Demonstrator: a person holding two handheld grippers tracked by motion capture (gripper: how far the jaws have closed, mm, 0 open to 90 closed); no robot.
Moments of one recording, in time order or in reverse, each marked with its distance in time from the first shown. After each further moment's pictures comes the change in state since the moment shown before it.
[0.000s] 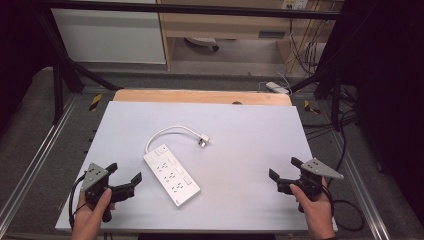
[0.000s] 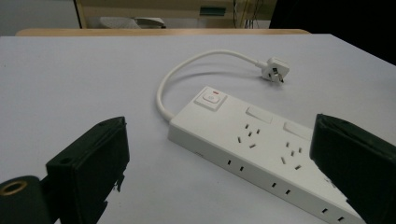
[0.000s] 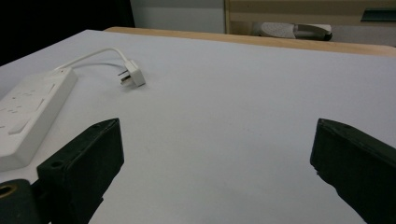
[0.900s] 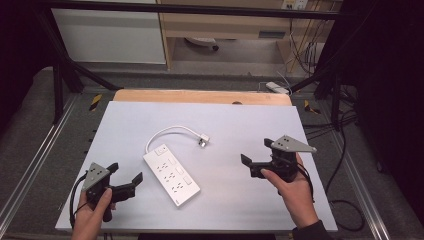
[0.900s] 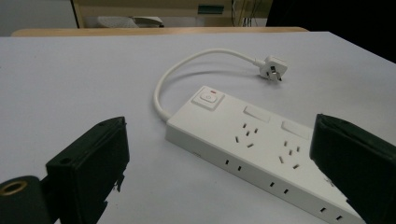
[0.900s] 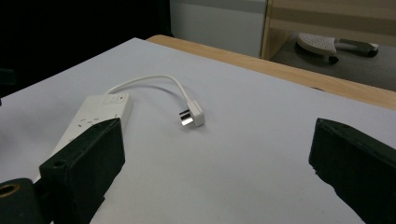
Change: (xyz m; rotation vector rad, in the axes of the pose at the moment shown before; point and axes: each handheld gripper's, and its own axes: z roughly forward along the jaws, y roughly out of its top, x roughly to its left) left arm -0.002 0.001 0.001 0.004 -0.009 0.007; right arm 0.070 0.080 0.031 0.042 0.113 -0.100
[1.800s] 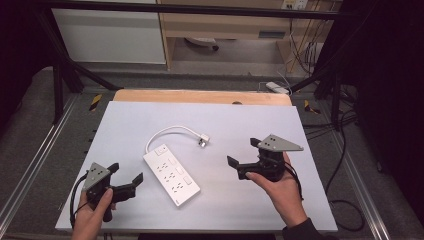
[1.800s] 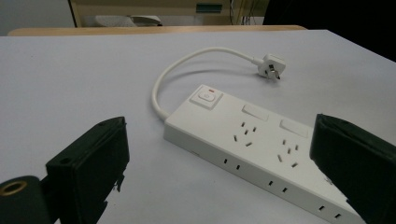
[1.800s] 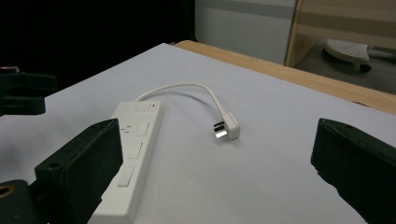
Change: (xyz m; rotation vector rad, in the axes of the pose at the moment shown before) left arm 0.000 0.000 0.001 0.009 -0.006 0.008; right arm 0.026 0.010 0.014 -0.016 0.090 -0.018
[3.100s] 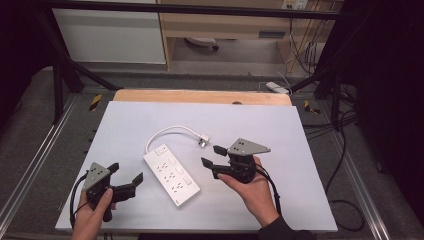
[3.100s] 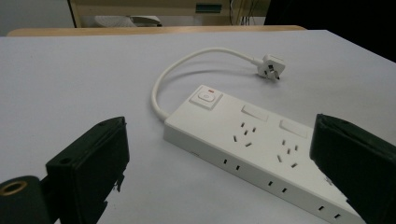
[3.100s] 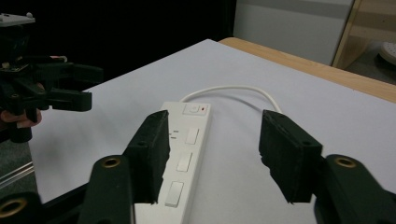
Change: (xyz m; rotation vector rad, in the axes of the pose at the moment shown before) left arm 0.000 0.000 0.000 -0.002 0.001 -0.002; right arm 0.043 -0.002 0.047 0.009 0.141 -0.045
